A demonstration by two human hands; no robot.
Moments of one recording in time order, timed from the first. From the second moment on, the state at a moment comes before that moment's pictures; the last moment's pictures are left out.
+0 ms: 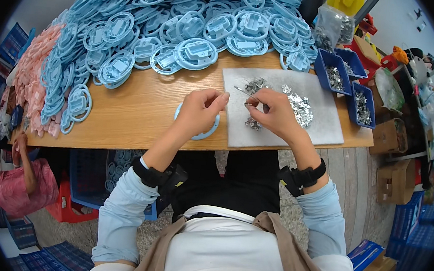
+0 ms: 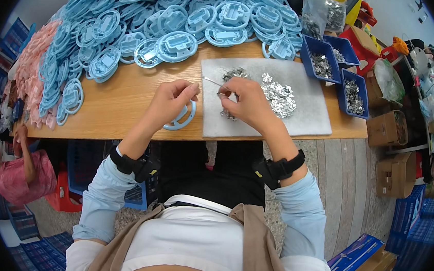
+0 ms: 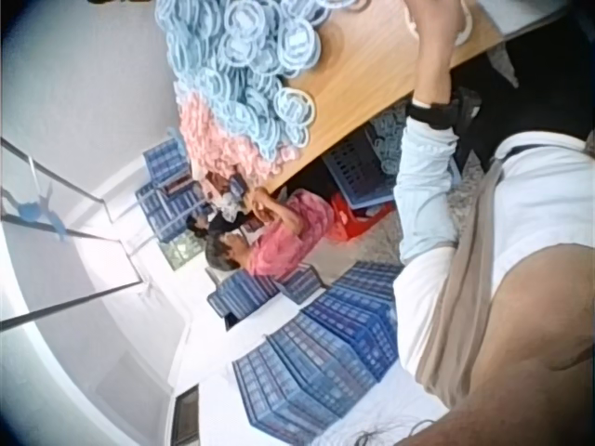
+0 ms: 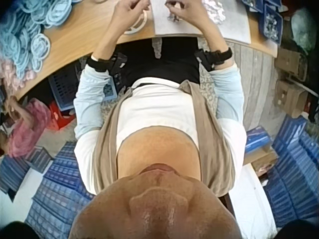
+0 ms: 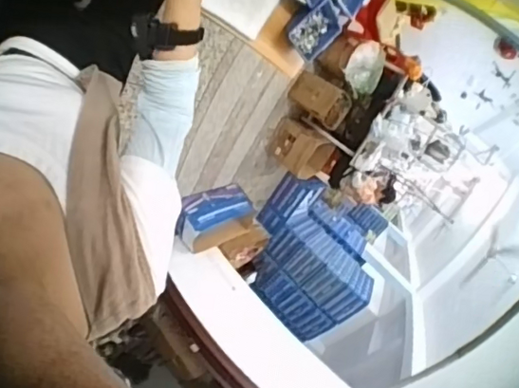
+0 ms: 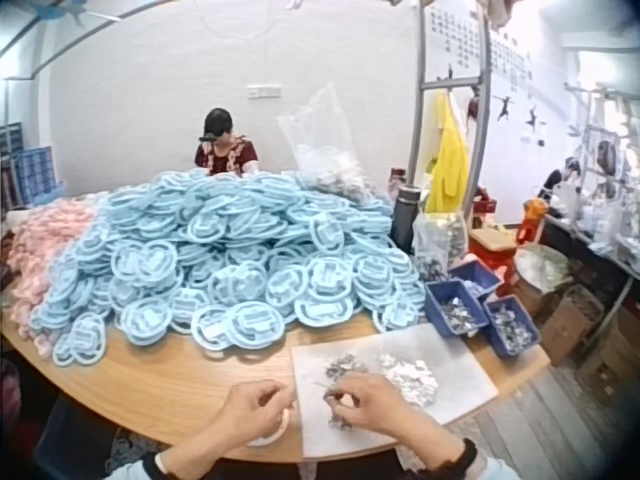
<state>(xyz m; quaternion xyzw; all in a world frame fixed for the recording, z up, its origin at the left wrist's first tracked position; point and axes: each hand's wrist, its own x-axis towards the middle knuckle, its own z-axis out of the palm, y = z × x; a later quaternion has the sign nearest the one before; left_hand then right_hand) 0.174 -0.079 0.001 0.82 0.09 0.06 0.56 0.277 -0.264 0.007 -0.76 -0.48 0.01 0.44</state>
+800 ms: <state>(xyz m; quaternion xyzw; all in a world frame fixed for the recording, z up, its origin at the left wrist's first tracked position) 0.167 -0.120 -0.011 0.57 0.13 0.18 0.79 0.239 -0.231 -0.003 -0.69 -0.28 0.09 0.66</state>
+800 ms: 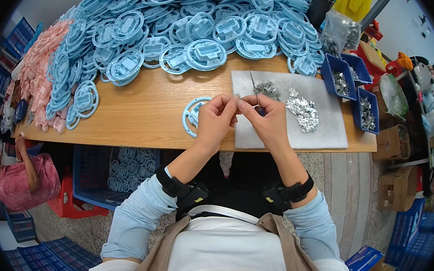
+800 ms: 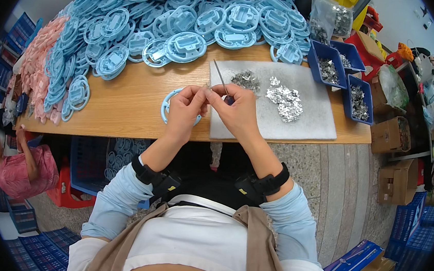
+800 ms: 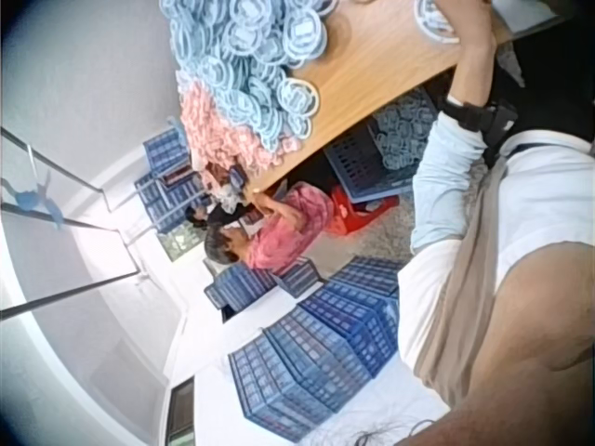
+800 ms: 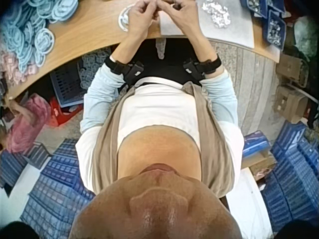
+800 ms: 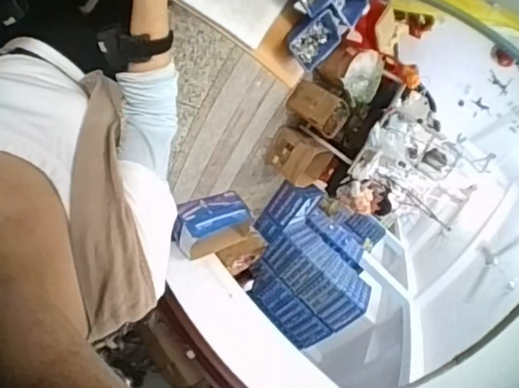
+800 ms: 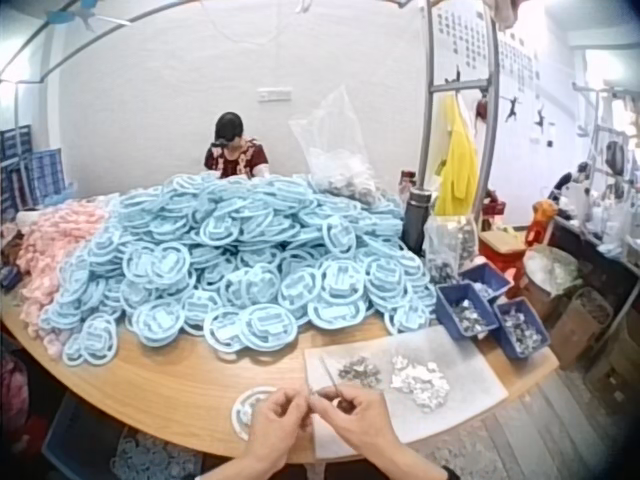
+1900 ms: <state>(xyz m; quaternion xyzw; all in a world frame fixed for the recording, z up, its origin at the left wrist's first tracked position) 0.137 -0.025 -0.008 0.75 0.12 0.16 0.63 0.261 -0.190 -0.006 -0.73 -0.42 0.14 0.52</state>
